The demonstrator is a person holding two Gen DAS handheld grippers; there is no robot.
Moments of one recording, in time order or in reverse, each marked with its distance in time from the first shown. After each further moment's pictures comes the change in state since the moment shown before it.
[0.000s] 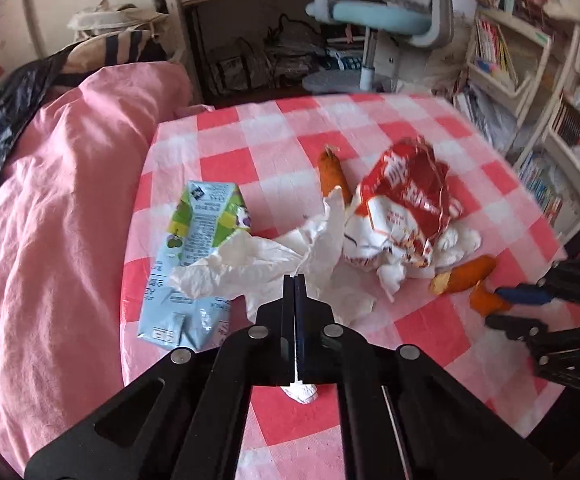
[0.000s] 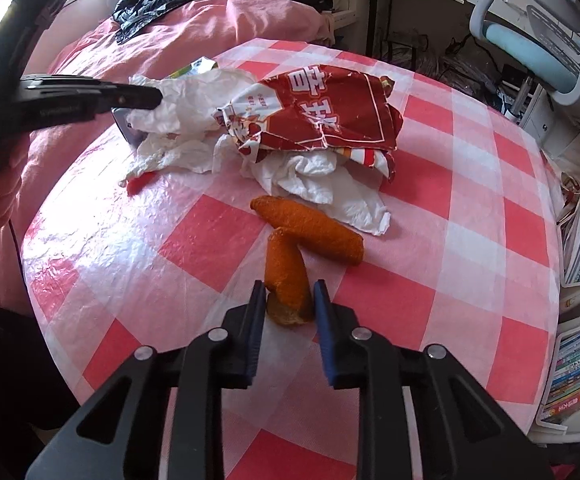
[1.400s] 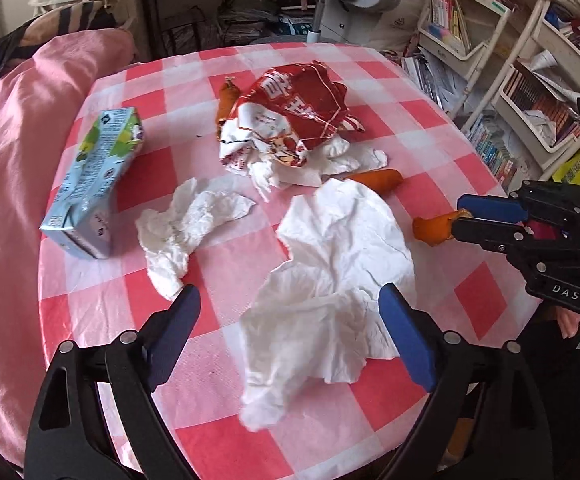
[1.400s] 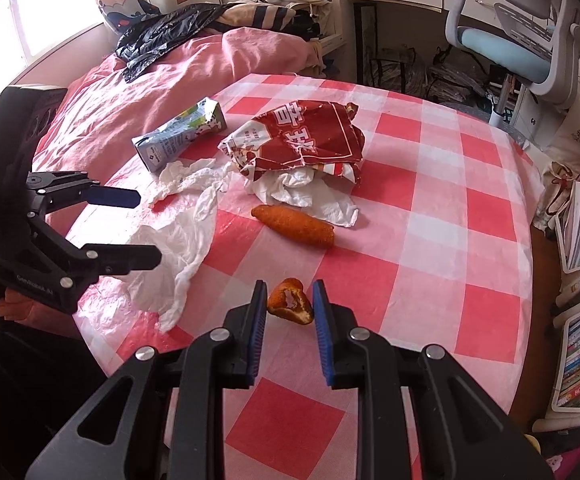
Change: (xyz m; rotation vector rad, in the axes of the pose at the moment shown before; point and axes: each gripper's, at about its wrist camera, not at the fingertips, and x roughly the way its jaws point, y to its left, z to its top) left arm -0.004 -0.072 -0.056 0.083 0.163 -0.127; right arm -0.033 -0.010 -0.008 0.057 -0.081 0.036
